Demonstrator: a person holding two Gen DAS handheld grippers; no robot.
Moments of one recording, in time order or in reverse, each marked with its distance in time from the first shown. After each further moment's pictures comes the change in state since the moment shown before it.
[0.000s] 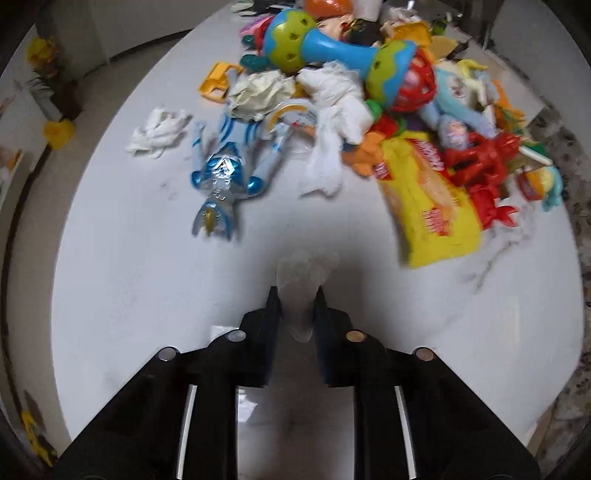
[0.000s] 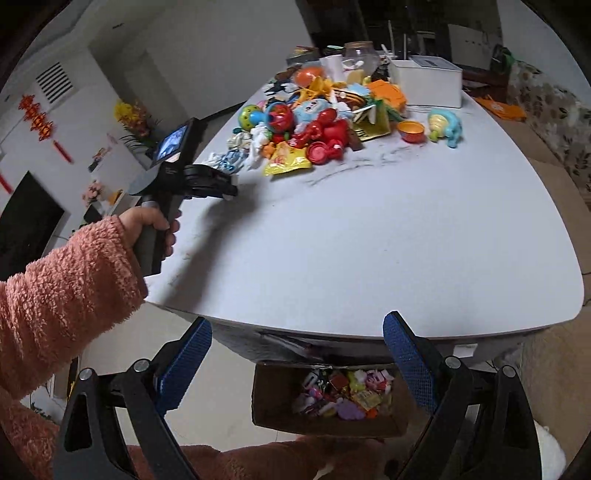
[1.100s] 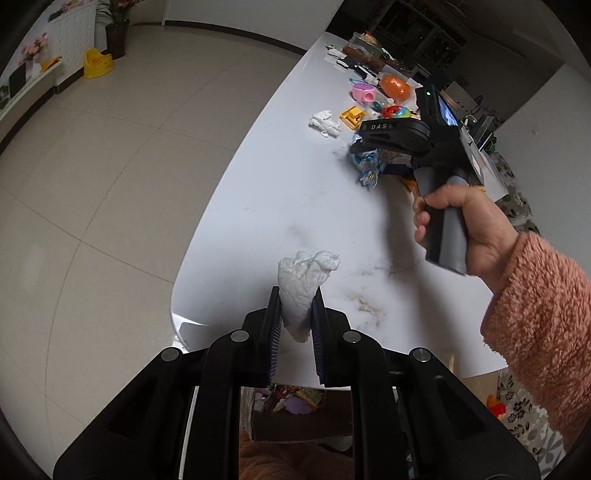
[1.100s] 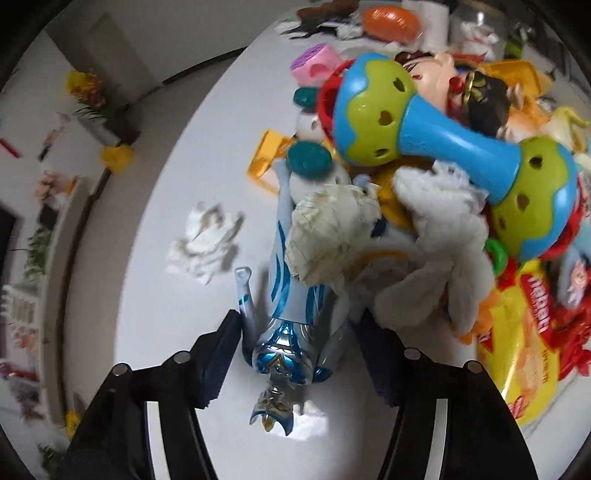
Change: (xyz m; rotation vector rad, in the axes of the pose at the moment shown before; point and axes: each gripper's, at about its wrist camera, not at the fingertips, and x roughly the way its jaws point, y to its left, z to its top) left arm -0.137 0.164 -0.149 -0.306 -0.160 -0.187; right arm 0.322 0.175 0.245 0.034 0.224 -0.068
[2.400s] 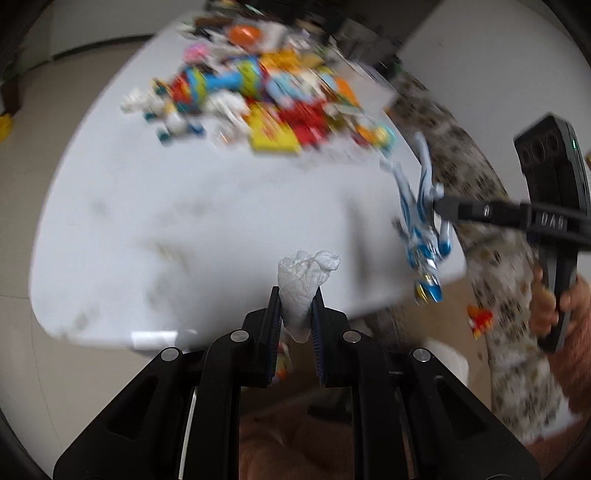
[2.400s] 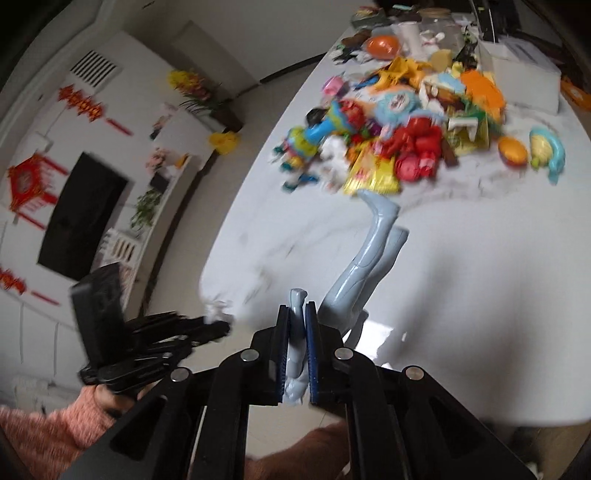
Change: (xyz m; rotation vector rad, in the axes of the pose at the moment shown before) left arm 0.014 -0.161 -0.081 0.346 0.165 -0.222; right arm -0.262 -0.184 -0.200 -0.139 0.020 0.390
